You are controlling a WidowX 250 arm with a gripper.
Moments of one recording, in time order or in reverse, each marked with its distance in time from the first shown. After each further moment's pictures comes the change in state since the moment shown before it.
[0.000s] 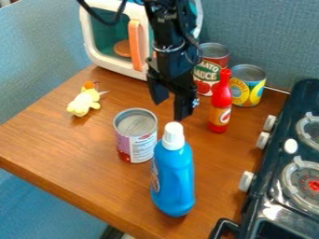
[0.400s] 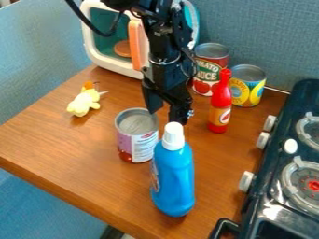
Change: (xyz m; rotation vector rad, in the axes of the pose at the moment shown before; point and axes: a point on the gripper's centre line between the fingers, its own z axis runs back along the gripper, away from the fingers) arm -0.011 0.005 -0.014 0.028 0.012 0.043
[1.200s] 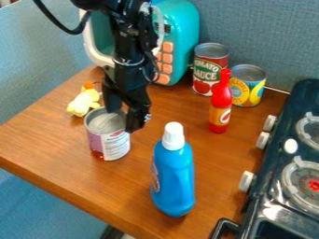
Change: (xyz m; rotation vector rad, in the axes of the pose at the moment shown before) arm -0.050 0.045 0.005 0.108 0.160 0.021
